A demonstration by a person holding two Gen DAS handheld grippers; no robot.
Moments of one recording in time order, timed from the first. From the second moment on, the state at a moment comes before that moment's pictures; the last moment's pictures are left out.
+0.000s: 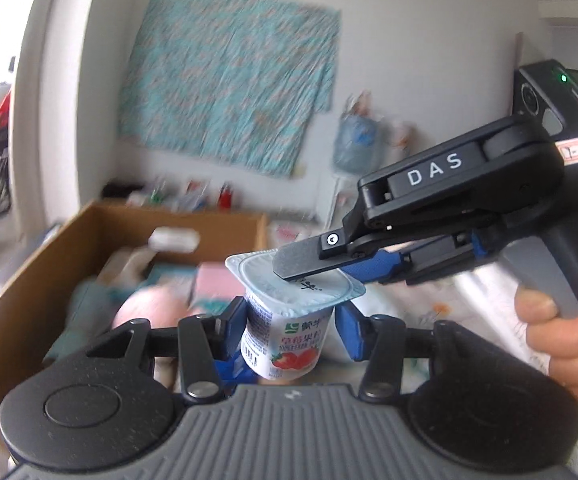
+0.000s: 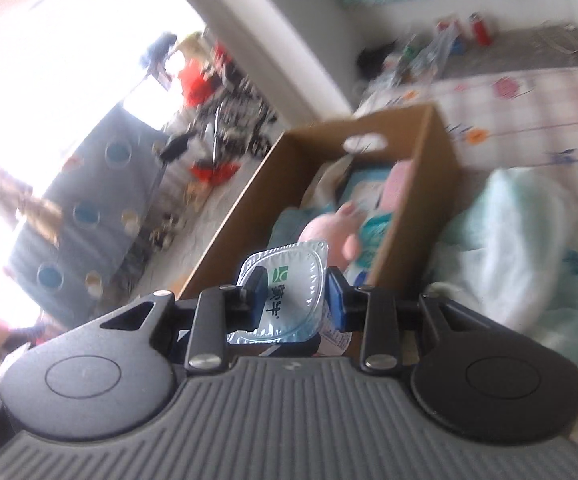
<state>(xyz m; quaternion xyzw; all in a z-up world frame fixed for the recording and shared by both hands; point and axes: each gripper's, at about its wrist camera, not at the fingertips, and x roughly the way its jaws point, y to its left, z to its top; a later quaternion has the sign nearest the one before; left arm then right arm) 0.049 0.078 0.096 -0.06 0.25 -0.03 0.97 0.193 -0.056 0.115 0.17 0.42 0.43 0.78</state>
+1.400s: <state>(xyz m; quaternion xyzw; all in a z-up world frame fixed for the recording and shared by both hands) 0.056 0.152 0.047 -0.15 0.43 -0.04 0.89 0.201 0.047 0.080 0.00 0.52 0.44 0.73</state>
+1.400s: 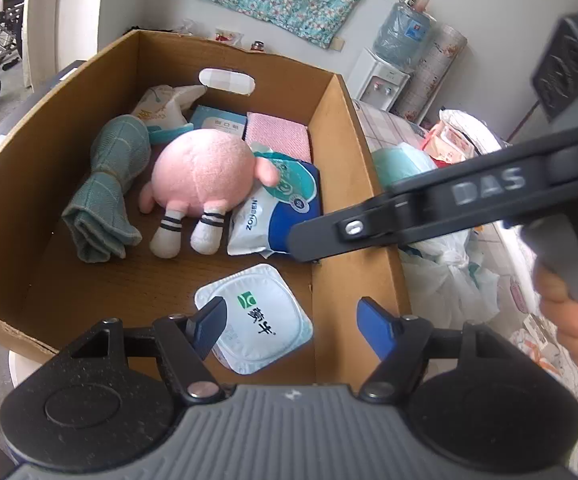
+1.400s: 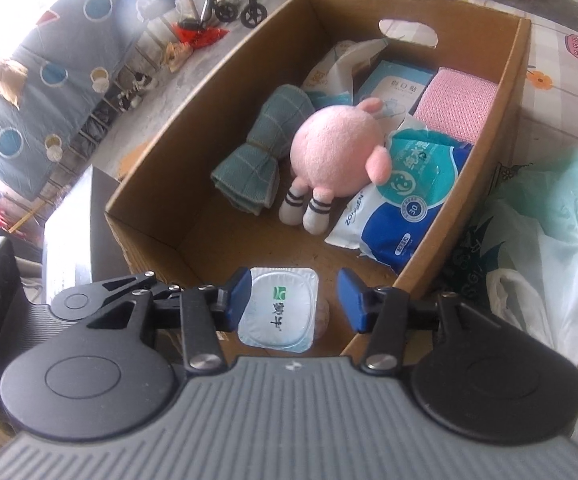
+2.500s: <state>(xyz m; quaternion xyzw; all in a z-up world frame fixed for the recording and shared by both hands) 0.060 0.148 0.059 -0.16 0.36 0.04 0.92 0.114 -0.196 0.018 0.28 0.41 0.30 0.81</state>
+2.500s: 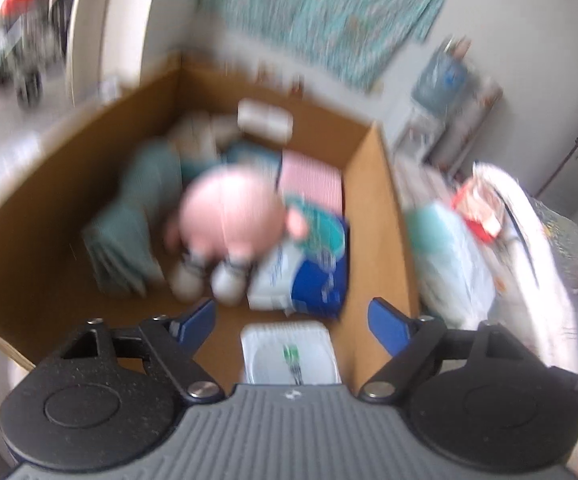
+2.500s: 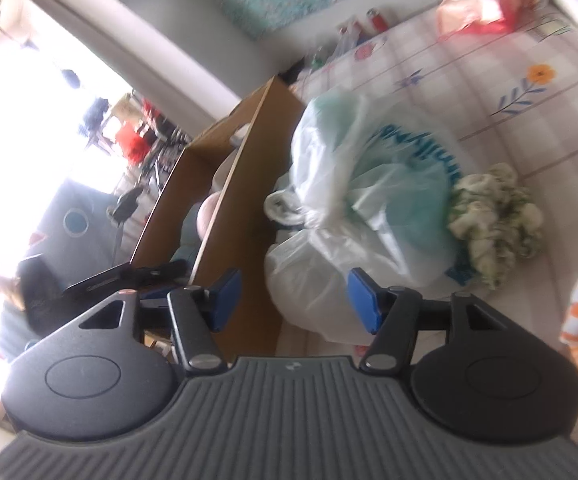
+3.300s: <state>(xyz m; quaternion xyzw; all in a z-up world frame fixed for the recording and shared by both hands) 0.025 -0.095 -0.003 -0.05 0.39 -0.28 0.88 0.022 -0.364 -0.021 0.34 0.33 0.07 0.88</state>
